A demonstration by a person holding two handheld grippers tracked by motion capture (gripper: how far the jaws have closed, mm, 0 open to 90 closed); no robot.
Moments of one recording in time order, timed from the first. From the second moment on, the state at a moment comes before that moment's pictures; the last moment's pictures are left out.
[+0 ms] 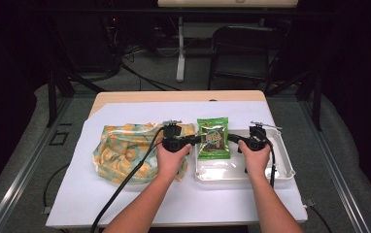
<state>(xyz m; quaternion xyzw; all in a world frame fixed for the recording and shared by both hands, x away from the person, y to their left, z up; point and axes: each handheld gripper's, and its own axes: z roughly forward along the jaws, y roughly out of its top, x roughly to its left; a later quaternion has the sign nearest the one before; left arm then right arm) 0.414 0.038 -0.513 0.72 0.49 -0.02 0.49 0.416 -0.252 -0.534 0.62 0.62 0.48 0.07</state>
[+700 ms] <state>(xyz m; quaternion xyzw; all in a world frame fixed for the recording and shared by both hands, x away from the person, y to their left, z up) 0.404 0.060 -0.483 0.72 0.48 0.01 0.50 0.398 -0.240 -0.513 0.58 0.65 0.48 0.10</state>
